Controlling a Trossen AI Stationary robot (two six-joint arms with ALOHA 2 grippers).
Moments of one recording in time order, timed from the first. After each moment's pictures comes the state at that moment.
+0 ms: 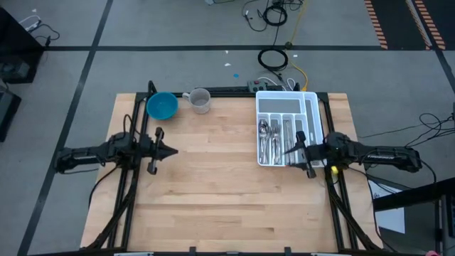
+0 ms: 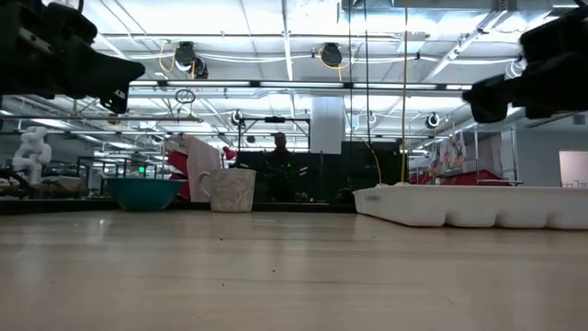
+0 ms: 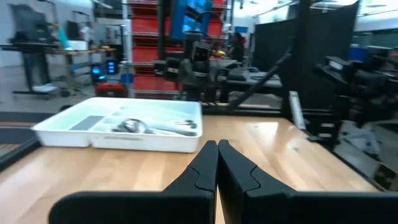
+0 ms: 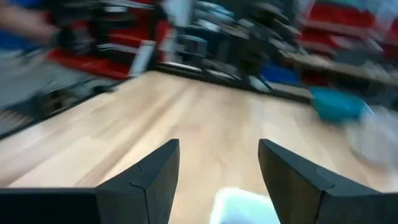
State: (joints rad) left arm 0.10 0.00 0.01 0.04 0.19 -0.04; right arm -0.13 0.16 0.01 0.07 -0.33 -0.15
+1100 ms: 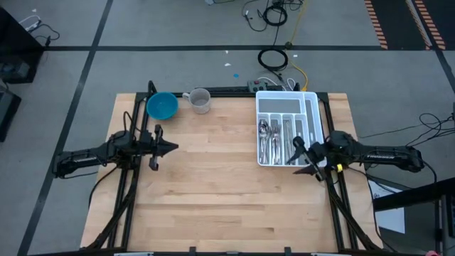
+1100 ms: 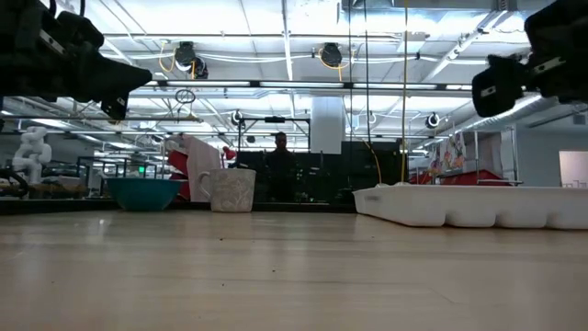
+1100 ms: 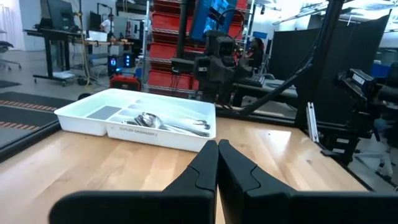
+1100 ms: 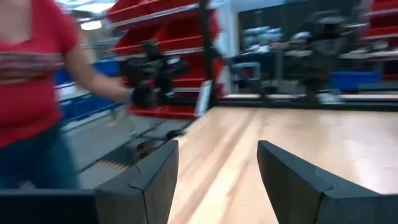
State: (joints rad) left arm 0.18 0.00 0.00 0.04 0.17 -0.13; right arm -0.14 0.21 0.01 0.25 -0.59 0.16
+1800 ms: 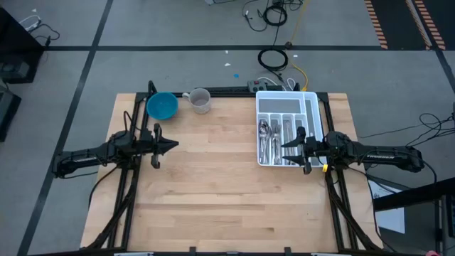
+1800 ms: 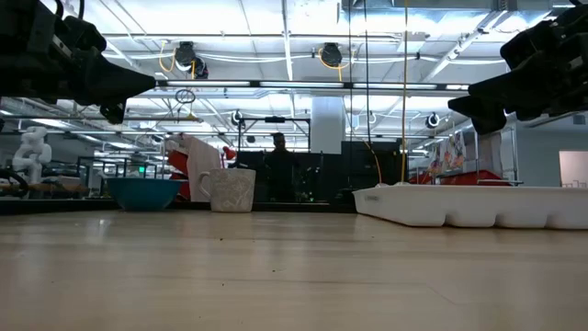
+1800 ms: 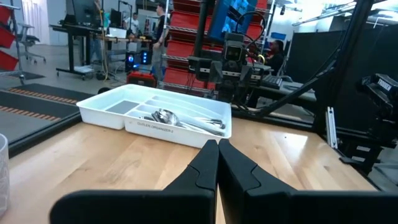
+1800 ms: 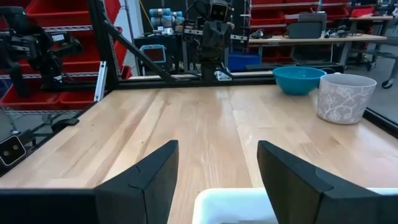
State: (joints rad) left arm 0.18 0.00 0.00 0.03 0.10 -0.15; right arm -0.14 0.21 0.01 0.14 -0.19 0.06
